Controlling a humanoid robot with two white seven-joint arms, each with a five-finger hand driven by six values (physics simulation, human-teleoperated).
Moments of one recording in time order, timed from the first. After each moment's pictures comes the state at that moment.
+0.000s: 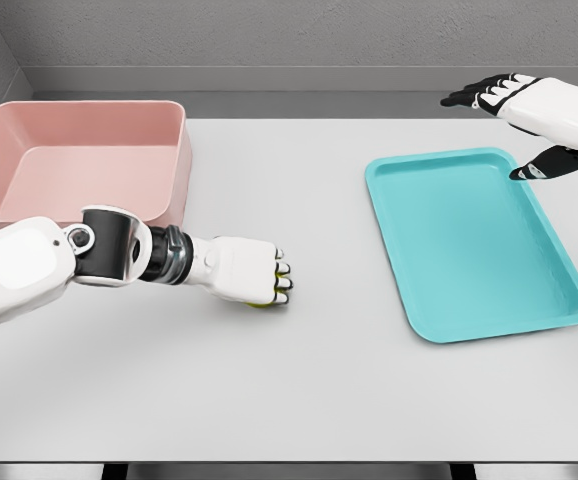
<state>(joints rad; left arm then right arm) -0.94 0.64 -1.21 -1.68 -0.93 -0.61 -0.44 -0.50 -0.90 0.25 -1.74 0.25 -0.30 0.61</state>
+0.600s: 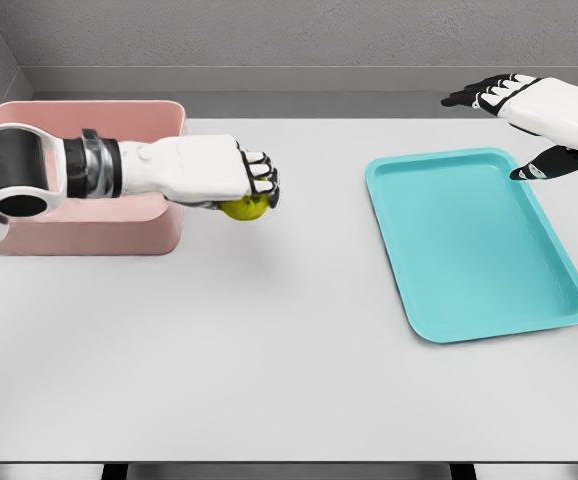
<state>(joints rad) -0.93 0.71 -0.88 -1.57 -0.54 -0.61 -0.43 -0.50 -0.90 0.25 -1.74 0.25 -0.30 0.61</state>
